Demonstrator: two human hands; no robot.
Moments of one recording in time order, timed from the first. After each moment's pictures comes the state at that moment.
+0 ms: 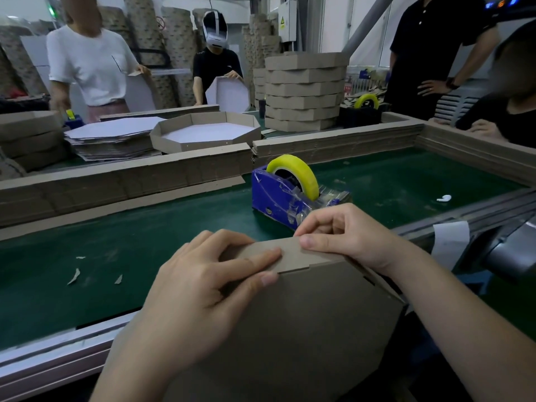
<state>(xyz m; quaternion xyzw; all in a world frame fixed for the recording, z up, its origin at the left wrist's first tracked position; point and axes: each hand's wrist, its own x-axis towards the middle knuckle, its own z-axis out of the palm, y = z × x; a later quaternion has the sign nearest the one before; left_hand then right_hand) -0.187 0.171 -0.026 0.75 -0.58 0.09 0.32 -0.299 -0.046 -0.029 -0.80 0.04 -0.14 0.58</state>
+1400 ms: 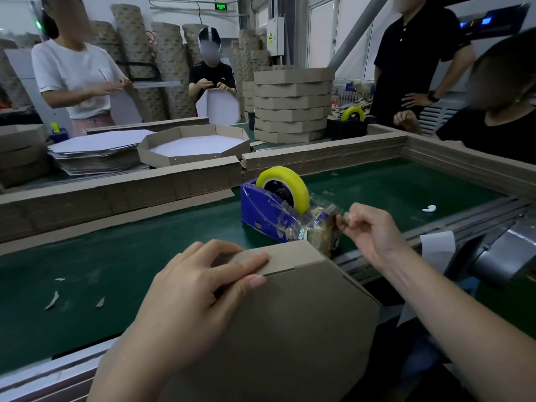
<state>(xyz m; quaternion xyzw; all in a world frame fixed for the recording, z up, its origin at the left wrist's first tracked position) -0.173 0.153 -0.027 0.76 -0.58 0.11 0.28 -0.287 -0.139 -0.080 -0.50 0.15 -0.41 0.75</state>
